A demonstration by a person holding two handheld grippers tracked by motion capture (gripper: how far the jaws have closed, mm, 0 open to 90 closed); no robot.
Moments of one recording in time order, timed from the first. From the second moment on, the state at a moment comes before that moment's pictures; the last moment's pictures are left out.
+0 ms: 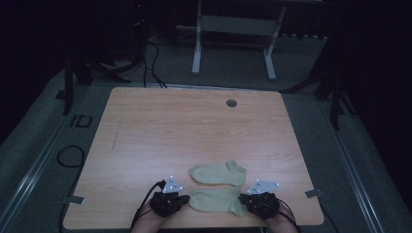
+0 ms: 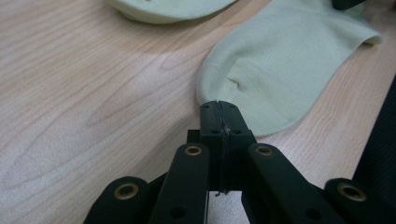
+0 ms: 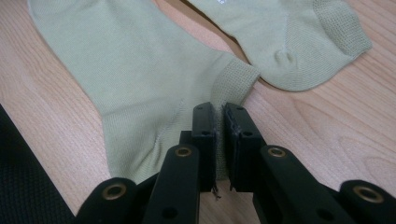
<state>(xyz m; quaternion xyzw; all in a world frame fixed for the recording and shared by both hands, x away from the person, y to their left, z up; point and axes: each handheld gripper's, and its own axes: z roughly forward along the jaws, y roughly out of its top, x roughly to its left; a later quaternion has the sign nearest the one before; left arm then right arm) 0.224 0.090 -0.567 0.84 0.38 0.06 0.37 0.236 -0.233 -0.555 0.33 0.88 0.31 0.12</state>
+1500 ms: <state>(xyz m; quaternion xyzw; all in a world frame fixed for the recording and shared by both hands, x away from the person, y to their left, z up) 0.239 0.070 -0.565 0.84 0.38 0.06 0.38 0.241 -0.230 -0.556 0.34 0.88 0.31 0.12</state>
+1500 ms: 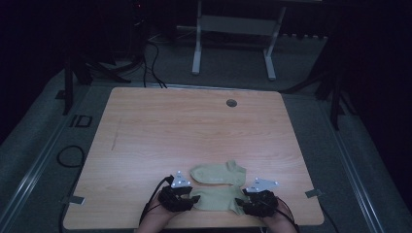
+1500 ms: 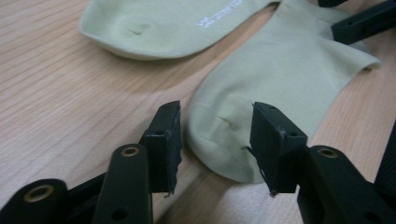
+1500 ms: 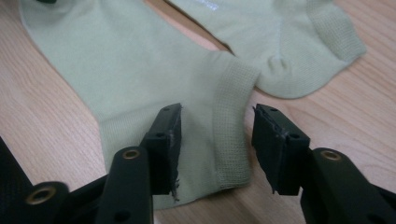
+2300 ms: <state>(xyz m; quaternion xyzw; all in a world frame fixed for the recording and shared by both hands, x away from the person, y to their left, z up) 0.231 0.080 -0.533 0.83 0.37 0.08 0.40 0.228 -0.224 -0.521 0.31 0.87 0.35 0.14</state>
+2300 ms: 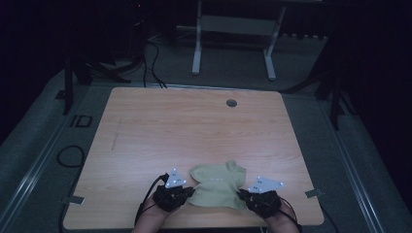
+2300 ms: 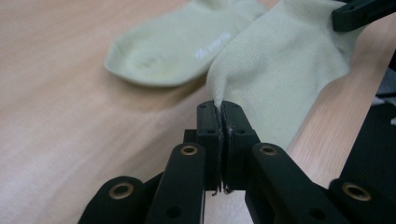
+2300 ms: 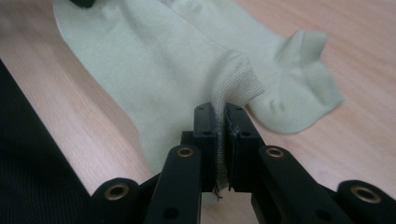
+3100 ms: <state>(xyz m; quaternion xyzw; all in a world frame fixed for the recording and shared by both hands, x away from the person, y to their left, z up) 0.302 0.068 -0.514 0.83 0.40 0.10 0.38 0.306 -0.228 -0.495 0.35 0.86 0.35 0.15</state>
